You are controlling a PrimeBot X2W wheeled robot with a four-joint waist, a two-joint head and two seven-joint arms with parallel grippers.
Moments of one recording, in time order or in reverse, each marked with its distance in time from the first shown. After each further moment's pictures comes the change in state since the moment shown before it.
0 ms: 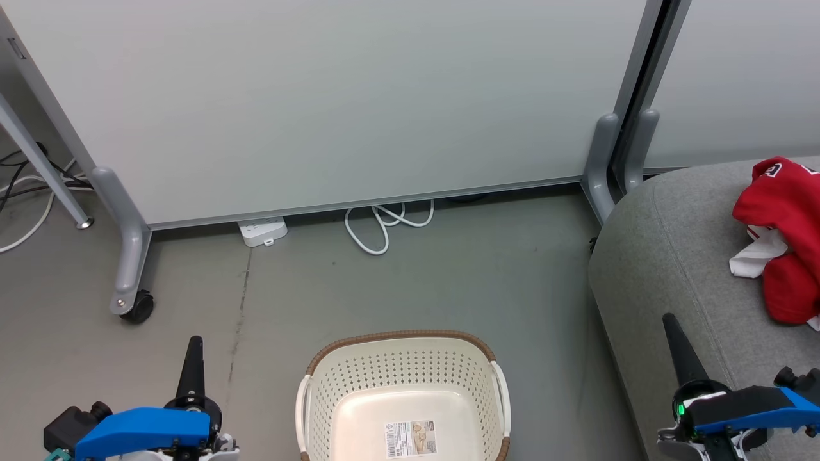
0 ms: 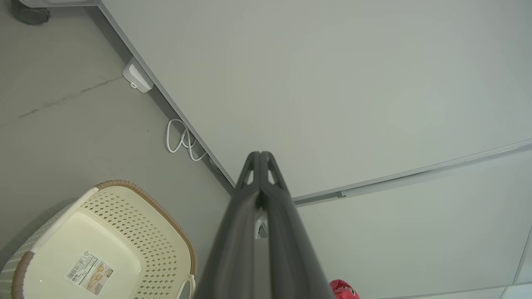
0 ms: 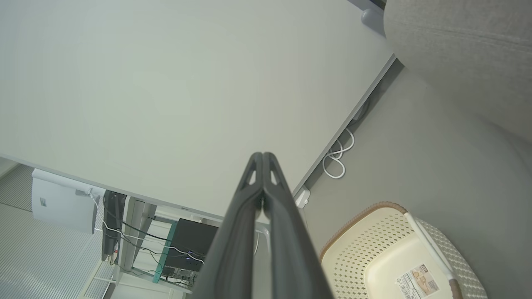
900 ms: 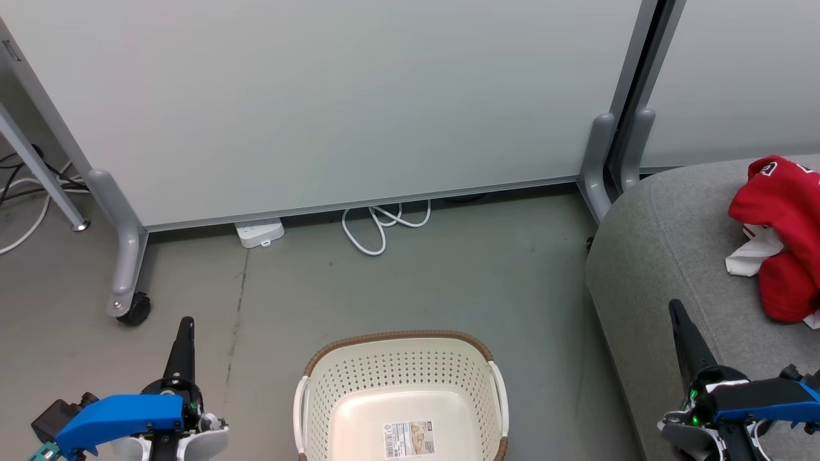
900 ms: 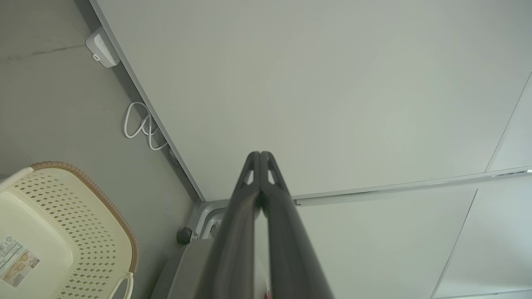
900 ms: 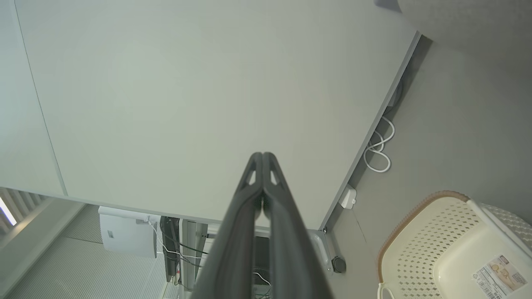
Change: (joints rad) left arm -0.031 0.000 0.033 -0.027 -0.214 0.000 0.061; right arm -0.027 -0.001 -0.013 -0.006 0.249 0.000 0.033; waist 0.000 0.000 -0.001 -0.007
